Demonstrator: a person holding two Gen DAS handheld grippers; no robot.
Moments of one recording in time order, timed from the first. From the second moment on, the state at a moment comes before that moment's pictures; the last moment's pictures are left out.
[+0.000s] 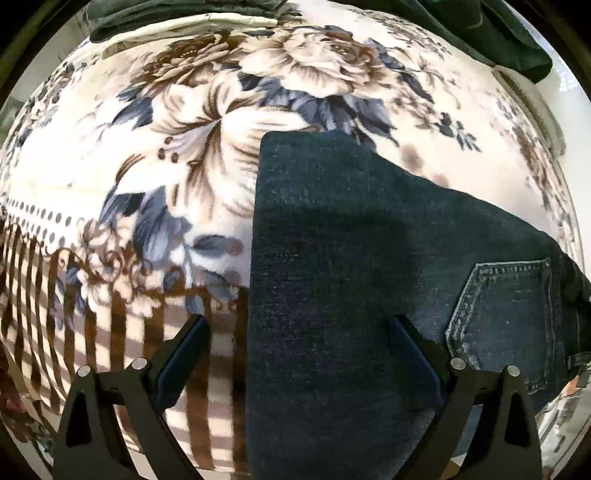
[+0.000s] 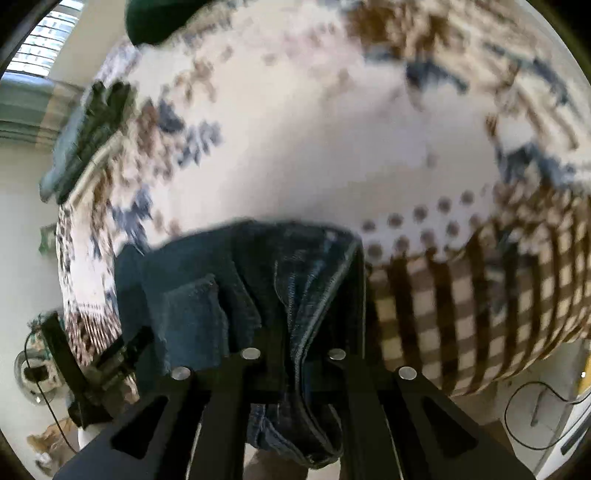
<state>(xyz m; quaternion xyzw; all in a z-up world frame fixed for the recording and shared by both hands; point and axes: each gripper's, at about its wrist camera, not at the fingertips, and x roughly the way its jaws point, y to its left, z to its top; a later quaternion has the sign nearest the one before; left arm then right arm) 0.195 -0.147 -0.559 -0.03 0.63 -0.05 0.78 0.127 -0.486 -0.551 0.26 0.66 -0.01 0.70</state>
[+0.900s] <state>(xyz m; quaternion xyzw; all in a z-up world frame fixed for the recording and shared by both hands) 0.191 -0.107 -0.586 -0.21 0.66 -0.15 0.70 0.092 -0.482 -0.612 0.38 0.61 0.10 0.69</state>
